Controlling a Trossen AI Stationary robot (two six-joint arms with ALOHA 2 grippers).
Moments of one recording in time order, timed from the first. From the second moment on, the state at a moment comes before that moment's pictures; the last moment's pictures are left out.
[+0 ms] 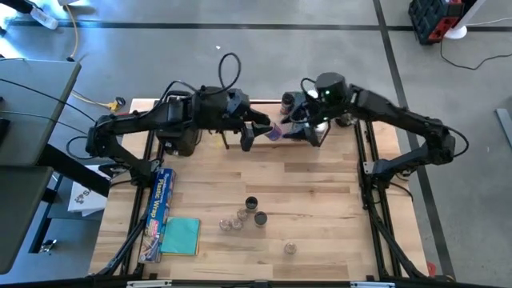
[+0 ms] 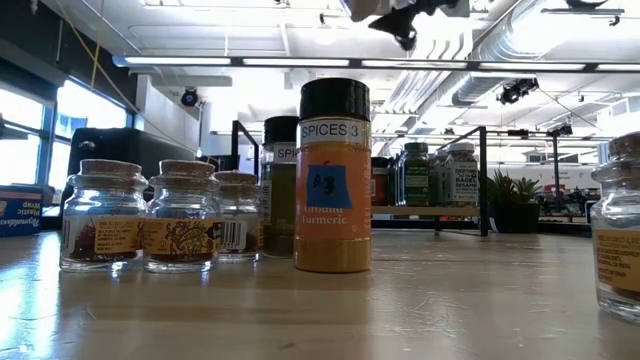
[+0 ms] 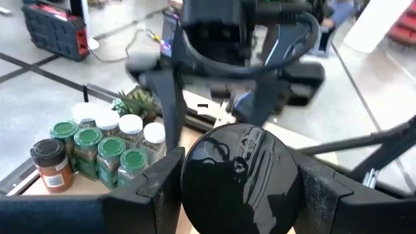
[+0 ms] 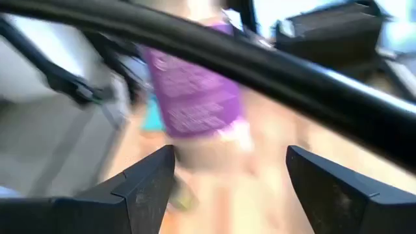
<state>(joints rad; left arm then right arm) 0.12 1.51 1.62 -0.43 -0.07 -0.28 -0.41 1.34 1.36 -0.56 -0.57 0.00</state>
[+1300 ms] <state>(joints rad) 0.42 2.15 1.87 -0.43 -0.01 0.01 -0.43 1.05 1.69 -1.15 0.00 0.21</state>
